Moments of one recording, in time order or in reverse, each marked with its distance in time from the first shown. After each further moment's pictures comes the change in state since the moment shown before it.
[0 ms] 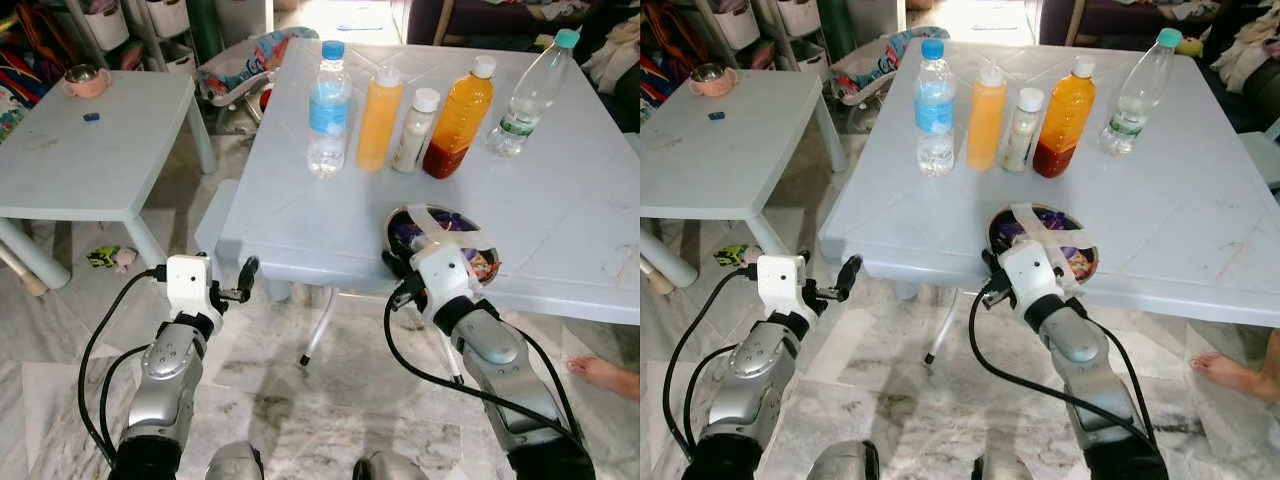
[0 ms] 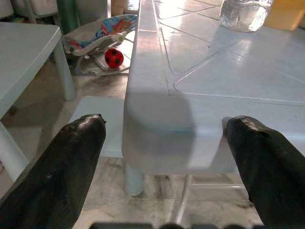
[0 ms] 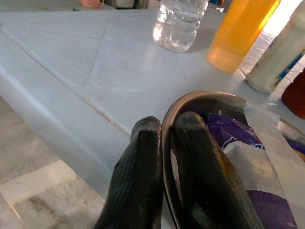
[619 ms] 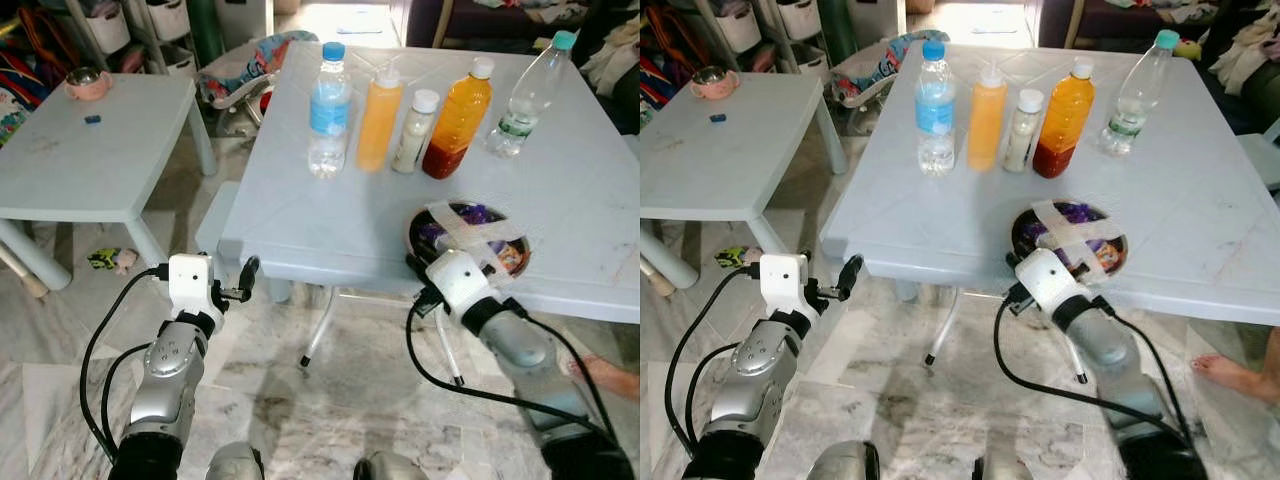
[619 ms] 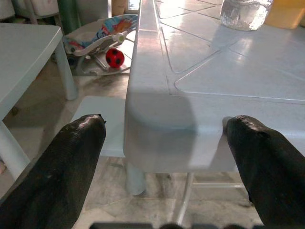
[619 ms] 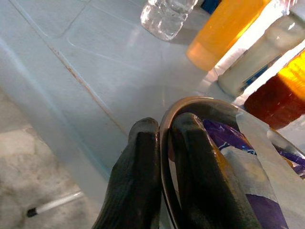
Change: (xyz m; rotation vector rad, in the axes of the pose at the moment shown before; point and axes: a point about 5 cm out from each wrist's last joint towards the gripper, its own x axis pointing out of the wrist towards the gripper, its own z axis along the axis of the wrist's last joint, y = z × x) left arm 0.002 0.000 -0.001 0.005 0.009 0.003; right arm -0.013 -0.032 -0.010 -0.261 0.015 0.022
